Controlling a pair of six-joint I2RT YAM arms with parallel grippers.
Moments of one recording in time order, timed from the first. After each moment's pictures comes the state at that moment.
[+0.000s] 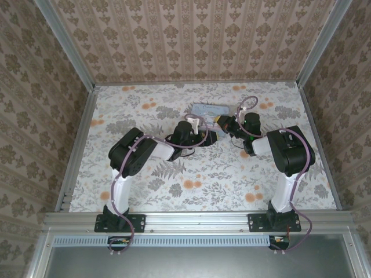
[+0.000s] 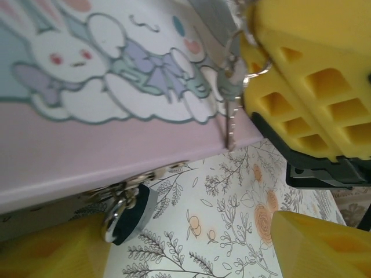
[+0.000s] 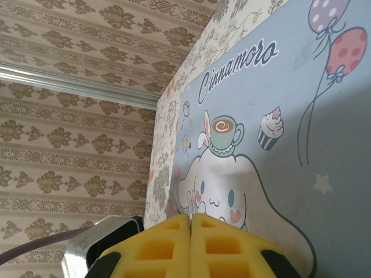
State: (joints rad) left arm -0.74 2.10 1.00 0.74 0.40 -0.76; right arm 0.17 1.92 0.76 0.93 -0.58 1.10
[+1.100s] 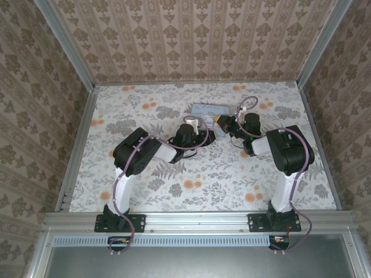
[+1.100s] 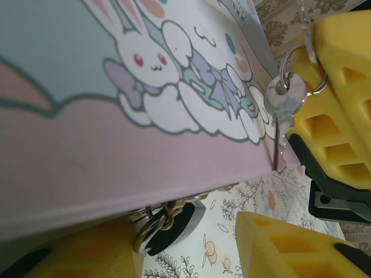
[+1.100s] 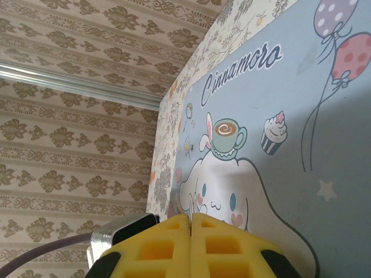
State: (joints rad) left arm -0.77 2.15 1.01 0.80 0.28 -0.84; right arm 0.17 1.93 0.76 0.96 -0.58 1.10
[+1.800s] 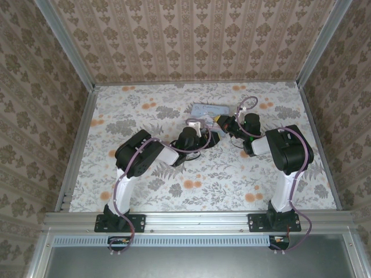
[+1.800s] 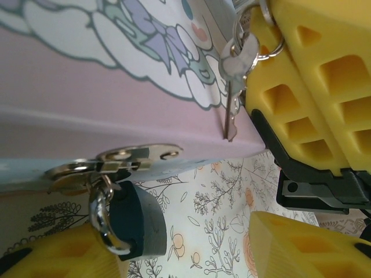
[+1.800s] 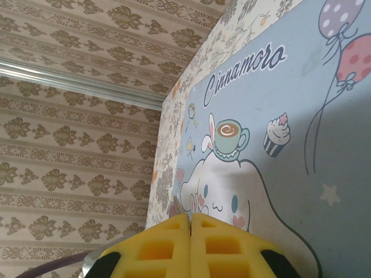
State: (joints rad) left arm -0.82 2.15 0.99 0.86 0.24 -0.91; right arm 0.17 1.94 0.76 0.99 -0.59 1.11
